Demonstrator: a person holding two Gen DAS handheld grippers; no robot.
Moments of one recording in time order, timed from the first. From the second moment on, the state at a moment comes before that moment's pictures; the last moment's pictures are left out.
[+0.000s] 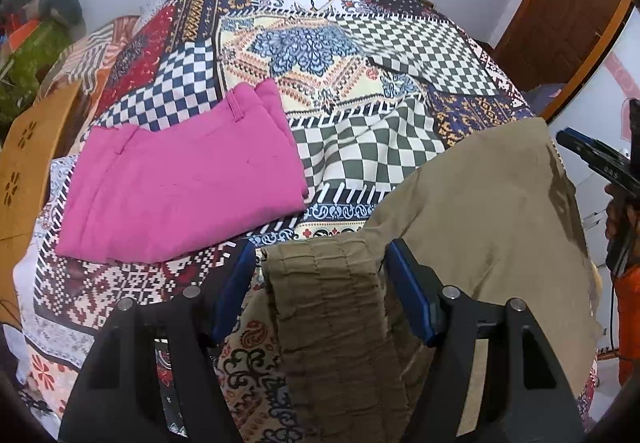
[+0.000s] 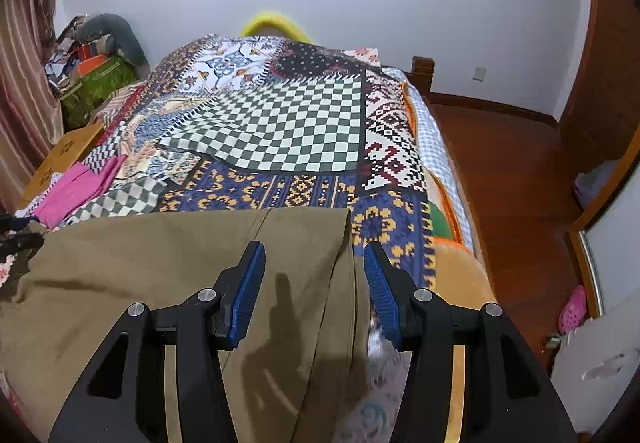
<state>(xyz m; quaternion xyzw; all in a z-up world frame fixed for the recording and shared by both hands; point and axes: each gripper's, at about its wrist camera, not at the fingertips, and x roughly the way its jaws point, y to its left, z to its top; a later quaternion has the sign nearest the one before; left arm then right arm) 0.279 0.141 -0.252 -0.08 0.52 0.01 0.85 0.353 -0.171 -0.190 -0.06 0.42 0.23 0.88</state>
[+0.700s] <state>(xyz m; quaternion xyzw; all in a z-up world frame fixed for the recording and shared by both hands) 0.273 0.135 -0.248 -0.05 0.49 0.02 0.87 0.366 -0.148 -0.217 -0.10 0.42 0.25 0.87</state>
